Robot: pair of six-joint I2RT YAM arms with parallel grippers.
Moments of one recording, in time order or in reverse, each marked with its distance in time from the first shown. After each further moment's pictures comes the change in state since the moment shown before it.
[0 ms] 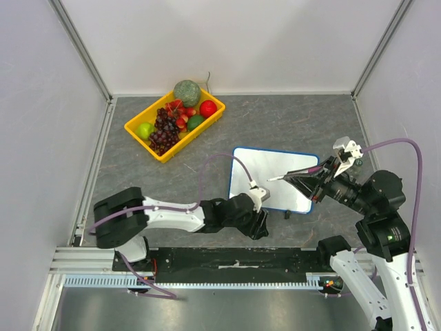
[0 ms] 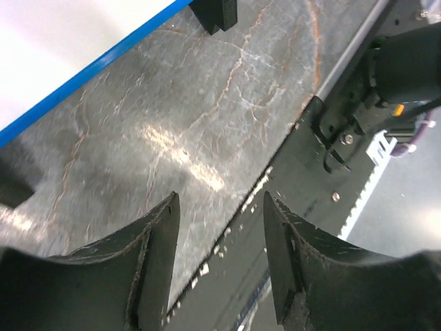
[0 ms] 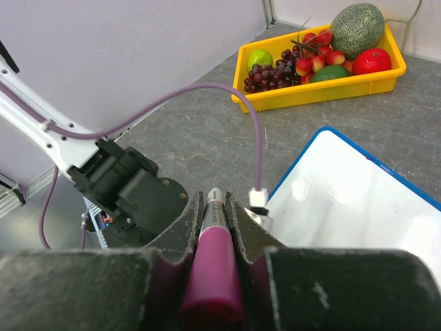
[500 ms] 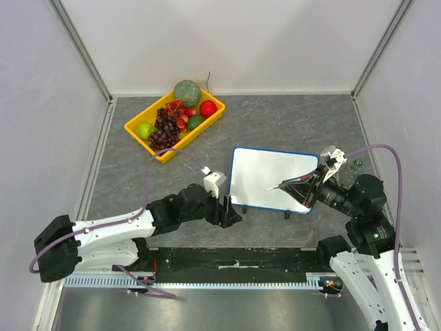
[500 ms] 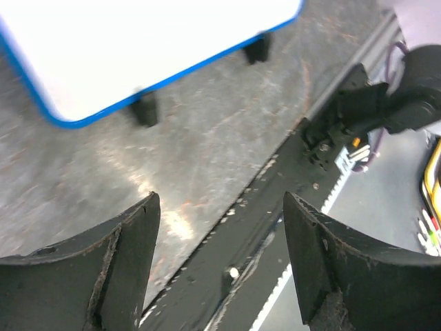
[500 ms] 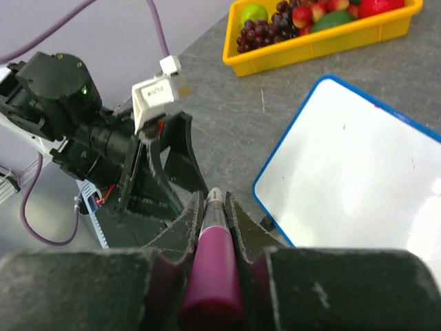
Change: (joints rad) left arm 0.145 -0.569 -0.257 -0.133 0.001 -0.061; right arm 0.008 -0.050 -0.174 0.037 -0.003 0.002
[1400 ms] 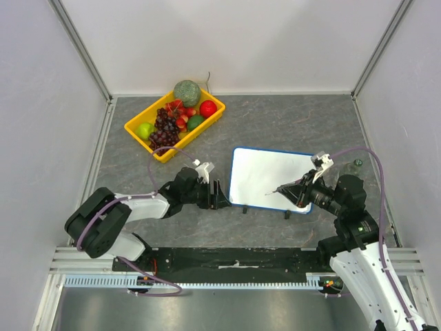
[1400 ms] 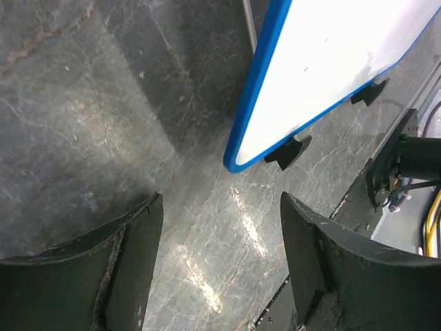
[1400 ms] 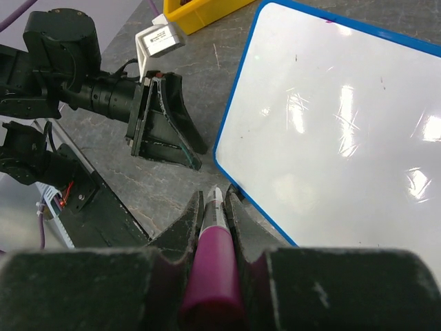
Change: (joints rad) left arm 0.419 0.337 -0.114 0.289 0.310 0.030; right arm 0.000 -0.003 -0.223 0.046 0.121 0.015
